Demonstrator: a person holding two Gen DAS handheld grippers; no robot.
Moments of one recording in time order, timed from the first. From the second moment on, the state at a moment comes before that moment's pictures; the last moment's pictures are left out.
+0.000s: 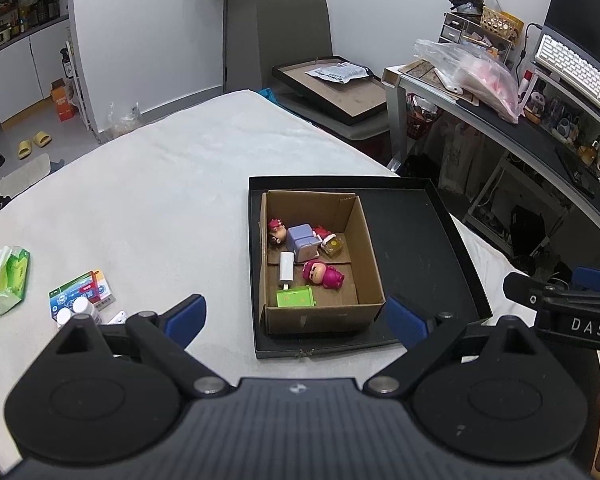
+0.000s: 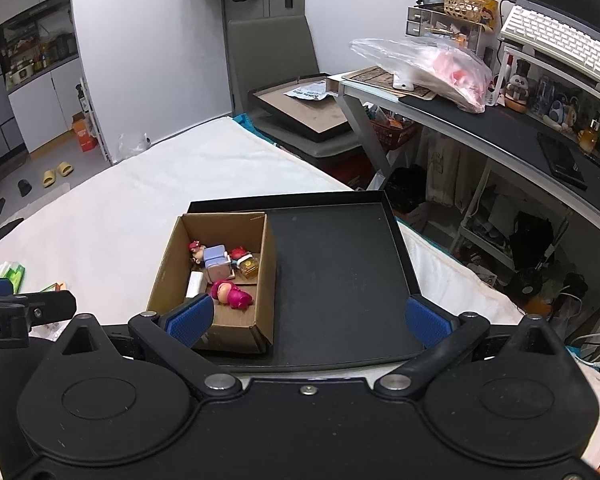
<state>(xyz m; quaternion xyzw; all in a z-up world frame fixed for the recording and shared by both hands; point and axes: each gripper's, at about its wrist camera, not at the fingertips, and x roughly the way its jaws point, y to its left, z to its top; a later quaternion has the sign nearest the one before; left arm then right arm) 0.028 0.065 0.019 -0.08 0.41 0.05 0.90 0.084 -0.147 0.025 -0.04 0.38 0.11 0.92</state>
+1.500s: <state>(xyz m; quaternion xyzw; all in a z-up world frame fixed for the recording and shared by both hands) 0.028 0.060 0.014 -0.09 0.41 0.03 0.91 0.083 -0.153 0.017 -0.02 0.39 0.16 0.91</state>
